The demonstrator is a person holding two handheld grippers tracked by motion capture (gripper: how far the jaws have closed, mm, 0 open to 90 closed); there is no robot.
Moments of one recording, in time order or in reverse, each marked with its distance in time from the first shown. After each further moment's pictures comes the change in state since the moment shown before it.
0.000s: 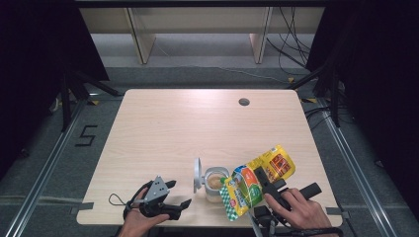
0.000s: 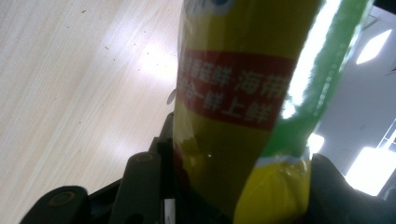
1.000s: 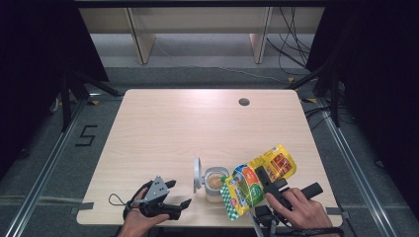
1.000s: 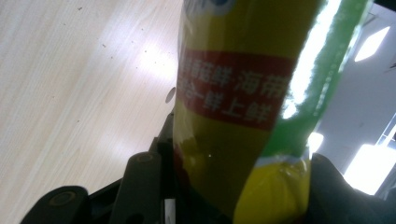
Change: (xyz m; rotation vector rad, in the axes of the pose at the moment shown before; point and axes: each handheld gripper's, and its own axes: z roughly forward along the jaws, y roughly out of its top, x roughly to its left) left arm 0.000 0.000 0.000 0.000 0.001 0.002; right arm 0.000 -0.003 -0.001 0.003 -0.001 0.011
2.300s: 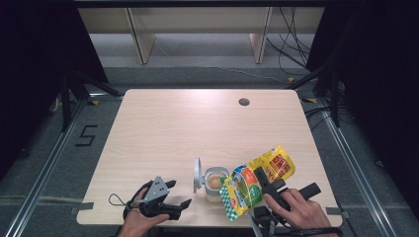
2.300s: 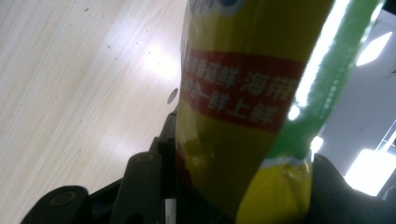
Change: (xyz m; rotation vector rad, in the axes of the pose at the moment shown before) left arm -0.001 0.000 0.001 -0.007 -0.004 -0.012; right arm 0.001 0.003 0.002 -0.001 -0.002 -0.049
